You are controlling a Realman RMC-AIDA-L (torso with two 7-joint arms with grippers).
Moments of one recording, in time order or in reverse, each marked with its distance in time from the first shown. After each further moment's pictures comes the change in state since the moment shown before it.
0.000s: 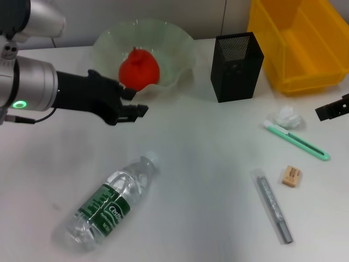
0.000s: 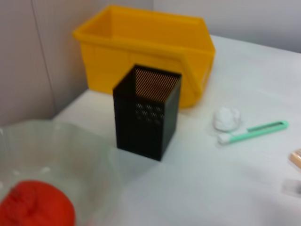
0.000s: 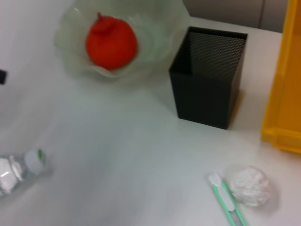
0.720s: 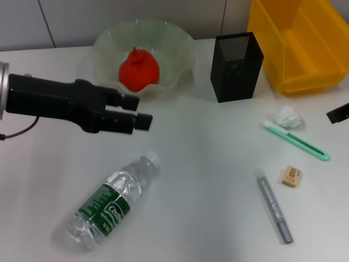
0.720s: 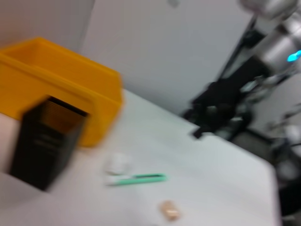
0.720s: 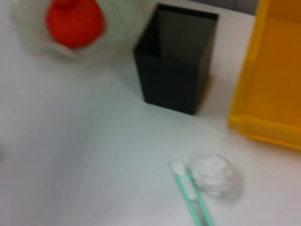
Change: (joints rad) left arm -0.046 0.010 -0.328 -0.095 -0.185 0.426 -0.010; right arm 0.035 0.003 -0.039 0.099 -0.181 0.088 -0.072
